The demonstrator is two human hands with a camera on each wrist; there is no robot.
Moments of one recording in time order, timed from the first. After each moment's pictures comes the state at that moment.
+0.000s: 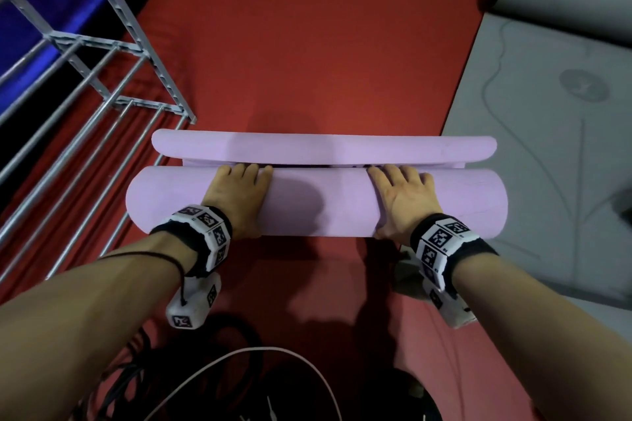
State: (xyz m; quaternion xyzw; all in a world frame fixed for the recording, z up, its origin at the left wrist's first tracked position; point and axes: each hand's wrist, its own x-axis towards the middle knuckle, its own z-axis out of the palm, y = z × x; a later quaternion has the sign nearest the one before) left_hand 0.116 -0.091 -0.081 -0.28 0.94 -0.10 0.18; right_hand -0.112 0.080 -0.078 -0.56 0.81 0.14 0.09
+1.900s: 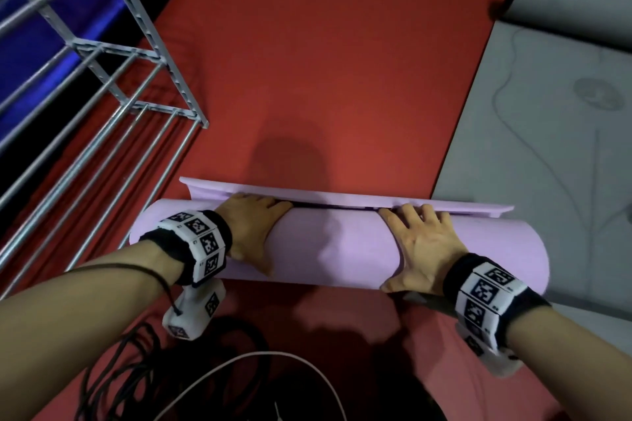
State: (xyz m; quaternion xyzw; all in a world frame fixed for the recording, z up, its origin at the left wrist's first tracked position) left_hand 0.130 -0.083 -0.068 -0.20 0.94 0.07 0.27; right_hand -0.089 0.126 -0.061 -0.59 0.77 0.18 0.16
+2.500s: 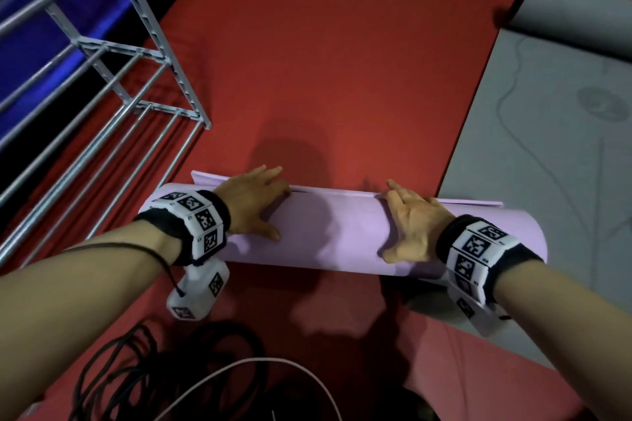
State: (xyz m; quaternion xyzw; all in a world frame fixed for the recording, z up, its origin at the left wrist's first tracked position) left_hand 0.122 -0.117 -0.063 -0.22 0.94 0.12 0.21; right_hand -0.108 0.080 -0.043 -0.57 0.77 0.14 0.27
